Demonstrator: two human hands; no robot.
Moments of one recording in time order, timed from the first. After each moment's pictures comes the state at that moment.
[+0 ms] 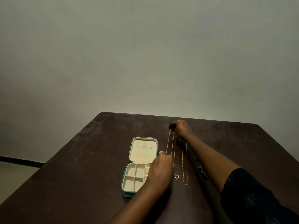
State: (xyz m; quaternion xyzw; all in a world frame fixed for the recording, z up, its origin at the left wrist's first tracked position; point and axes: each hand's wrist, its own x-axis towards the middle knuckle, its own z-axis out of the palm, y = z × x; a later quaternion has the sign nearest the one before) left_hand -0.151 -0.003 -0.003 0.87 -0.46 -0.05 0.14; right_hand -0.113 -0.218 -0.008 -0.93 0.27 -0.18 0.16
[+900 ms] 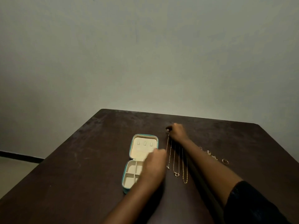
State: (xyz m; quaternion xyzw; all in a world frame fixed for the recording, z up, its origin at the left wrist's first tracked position) left_hand -0.132 0.008 0.004 0.89 -0.43 -0.05 0.13; right_hand -0.110 -0.182 -0.015 -0.92 0.32 -0.14 0.19
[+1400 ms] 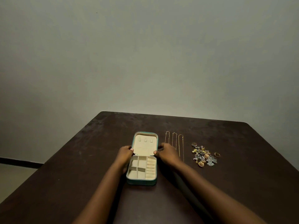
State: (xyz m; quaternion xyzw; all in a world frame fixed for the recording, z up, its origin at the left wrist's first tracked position) left_hand -0.058 0.056 -0.023 0.73 -0.12 -0.30 0.60; right_hand -0.164 -0.064 -0.025 -0.86 0.36 -0.13 0.35
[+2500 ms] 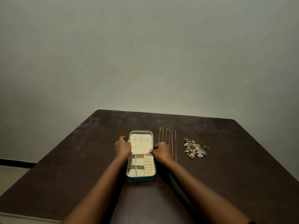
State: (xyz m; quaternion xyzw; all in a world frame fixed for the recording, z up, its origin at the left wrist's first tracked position) left_hand -0.070 0.059 -0.019 0.85 -0.18 -0.13 0.49; right_hand -0.181 -0.041 -0.029 -0.84 0.40 -0.16 0.33
